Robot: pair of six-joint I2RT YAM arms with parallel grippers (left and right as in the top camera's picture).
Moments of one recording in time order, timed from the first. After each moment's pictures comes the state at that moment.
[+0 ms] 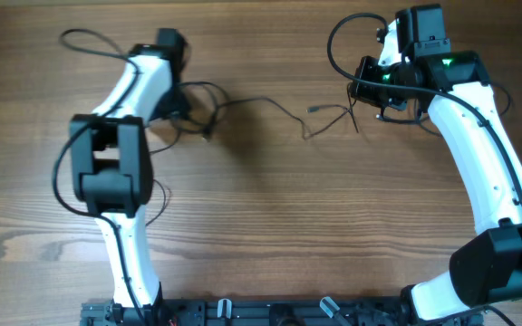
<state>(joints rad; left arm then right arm) -0.06 2.27 1.74 -1.02 -0.33 -0.61 0.15 1.70 1.55 -0.94 -0.28 0.42</state>
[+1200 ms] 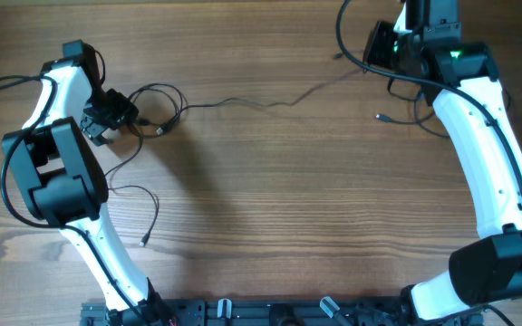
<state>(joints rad) 0.25 2.25 1.69 -1.00 -0.01 -0.53 0.15 1.70 1.65 -0.81 -0.02 0.39</state>
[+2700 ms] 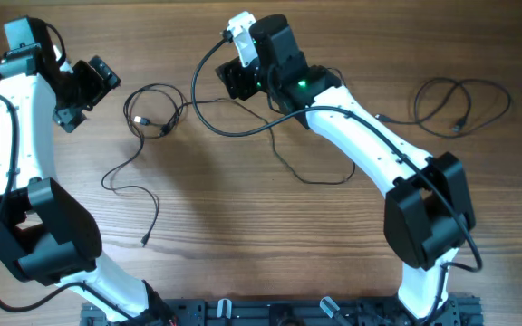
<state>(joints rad) 0.31 1.88 1.66 -1.02 0.18 -0.45 0.59 2.03 1.65 -0.28 -0.15 0.01</state>
